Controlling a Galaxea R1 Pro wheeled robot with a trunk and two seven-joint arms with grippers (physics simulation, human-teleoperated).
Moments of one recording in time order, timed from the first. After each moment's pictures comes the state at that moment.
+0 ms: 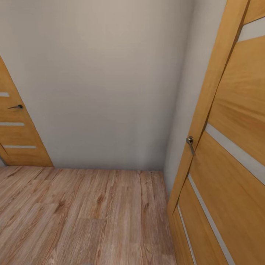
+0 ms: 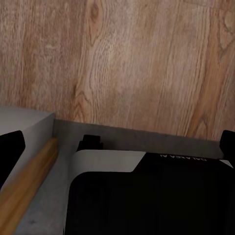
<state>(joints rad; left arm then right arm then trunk) -0.43 0.01 0.01 -0.01 0.13 0.02 -0.04 -0.24 0.07 0.87 0.03 -0.81 -0.11 -0.10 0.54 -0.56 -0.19</state>
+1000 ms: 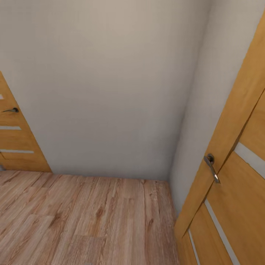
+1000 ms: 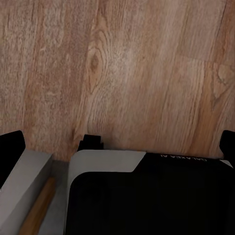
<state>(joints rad) -0.43 0.01 0.01 -0.01 0.13 0.02 -0.04 -0.24 0.07 0.87 0.03 -0.82 -0.11 -0.10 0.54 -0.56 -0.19</state>
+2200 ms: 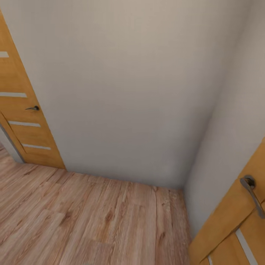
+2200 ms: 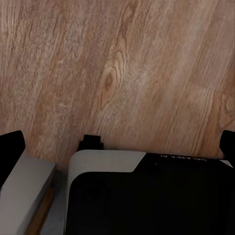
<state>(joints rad) -0.43 0.01 0.01 -0.01 0.13 0.02 -0.04 -0.24 0.06 0.87 0.03 -0.81 -0.11 -0.10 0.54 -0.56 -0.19</state>
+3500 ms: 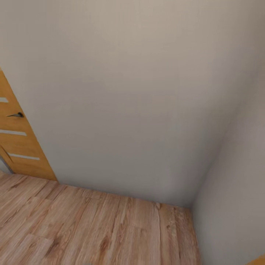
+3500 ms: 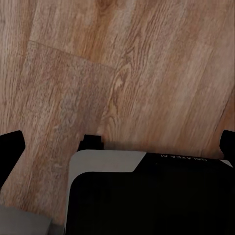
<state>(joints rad) -0.43 0.01 0.01 -0.01 0.13 0.02 -0.04 -0.24 0.07 0.87 0.03 -0.81 -0.11 -0.10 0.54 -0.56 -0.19</state>
